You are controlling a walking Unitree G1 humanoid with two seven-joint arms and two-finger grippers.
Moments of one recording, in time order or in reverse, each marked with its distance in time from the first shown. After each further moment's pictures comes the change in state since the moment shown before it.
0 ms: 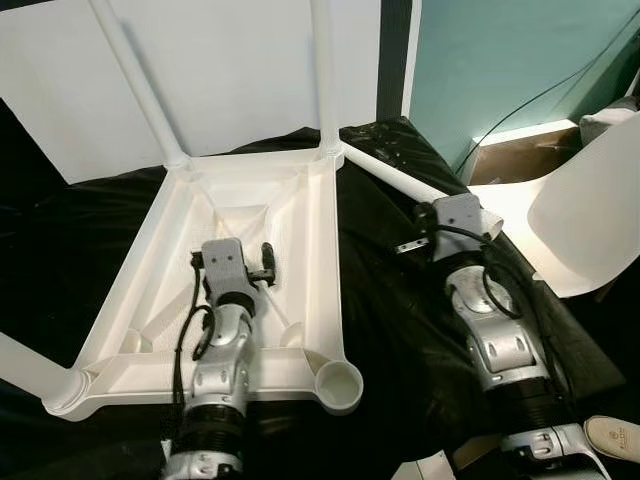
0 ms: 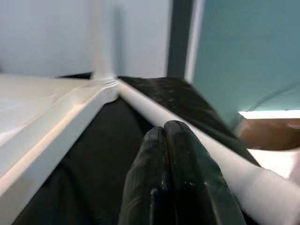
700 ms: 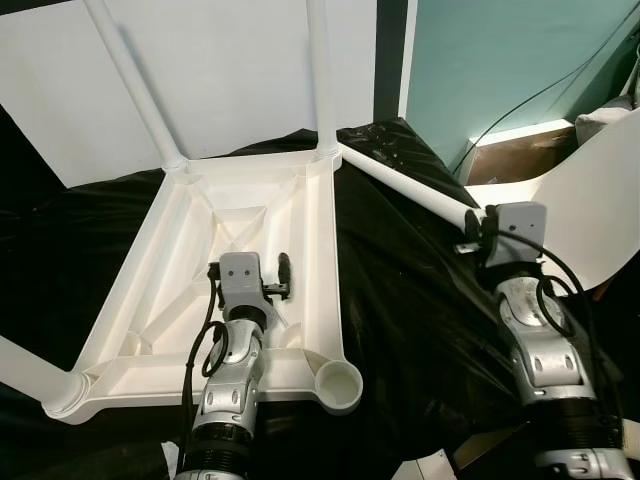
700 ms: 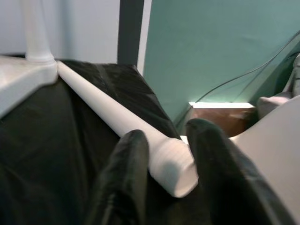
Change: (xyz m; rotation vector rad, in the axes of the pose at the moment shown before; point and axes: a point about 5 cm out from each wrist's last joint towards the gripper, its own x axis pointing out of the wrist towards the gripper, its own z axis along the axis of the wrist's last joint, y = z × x) left arm -0.006 -0.002 -0.003 0.079 -0.022 -0.038; right arm -0.016 -0.038 -0.015 -0.168 0.044 -0.089
